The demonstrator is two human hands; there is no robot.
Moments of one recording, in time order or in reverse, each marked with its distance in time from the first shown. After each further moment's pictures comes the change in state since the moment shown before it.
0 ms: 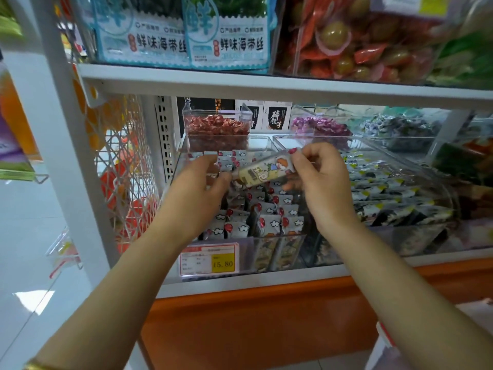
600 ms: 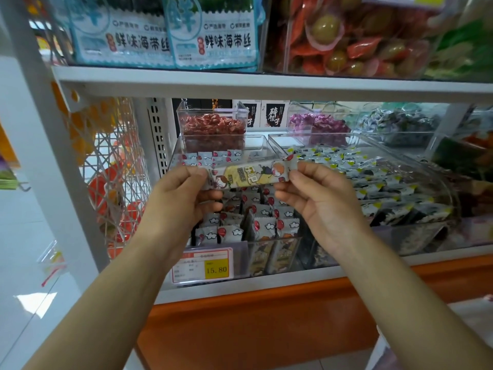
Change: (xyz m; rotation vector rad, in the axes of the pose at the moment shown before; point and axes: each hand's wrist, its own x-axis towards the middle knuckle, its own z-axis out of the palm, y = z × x) left_hand -0.005 -0.002 0.002 -0.928 0.032 -0.370; right_hand -0.012 0.006 -0.013 0.600 -0.077 0.329
